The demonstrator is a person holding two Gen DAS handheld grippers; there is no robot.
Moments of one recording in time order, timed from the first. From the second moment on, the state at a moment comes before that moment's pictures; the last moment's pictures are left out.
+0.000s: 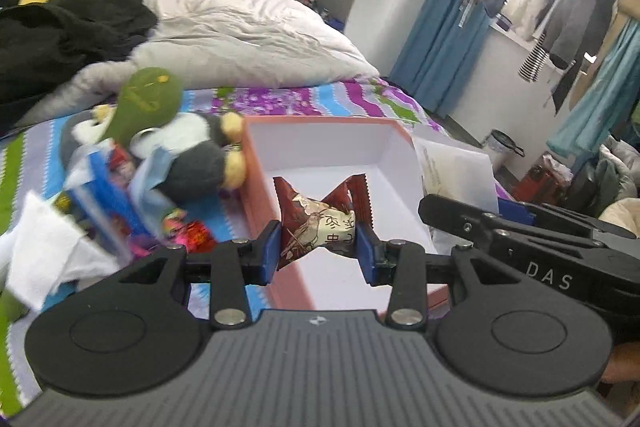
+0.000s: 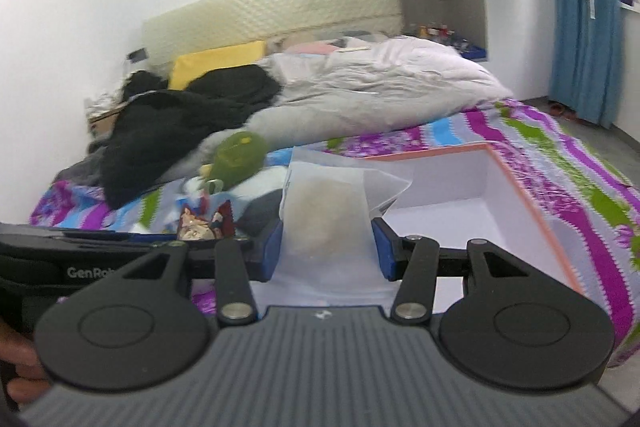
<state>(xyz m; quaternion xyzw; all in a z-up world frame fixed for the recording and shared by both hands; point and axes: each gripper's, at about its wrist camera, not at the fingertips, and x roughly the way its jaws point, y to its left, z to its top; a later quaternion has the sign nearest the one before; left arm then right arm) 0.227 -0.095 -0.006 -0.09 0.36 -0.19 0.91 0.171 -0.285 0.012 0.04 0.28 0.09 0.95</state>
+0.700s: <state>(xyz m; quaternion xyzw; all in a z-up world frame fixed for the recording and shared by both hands) 0.328 -0.209 -0.085 -0.04 0.49 -0.21 0.85 0.242 -0.362 -0.077 0.07 0.44 0.00 0.90</state>
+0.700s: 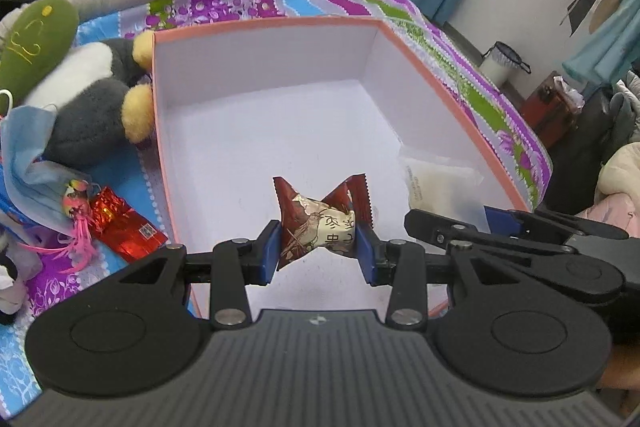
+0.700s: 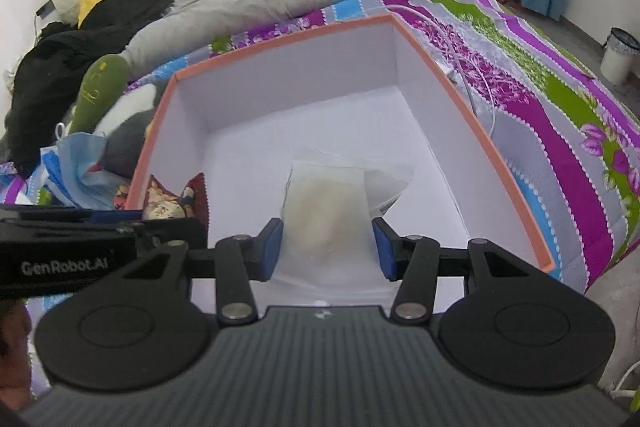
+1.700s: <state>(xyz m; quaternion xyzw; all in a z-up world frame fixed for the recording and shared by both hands) 0.192 -0.121 0.007 -0.04 0.35 -0.22 0.91 0.129 -0.308 -0.003 0.05 0.30 0.08 0.95</state>
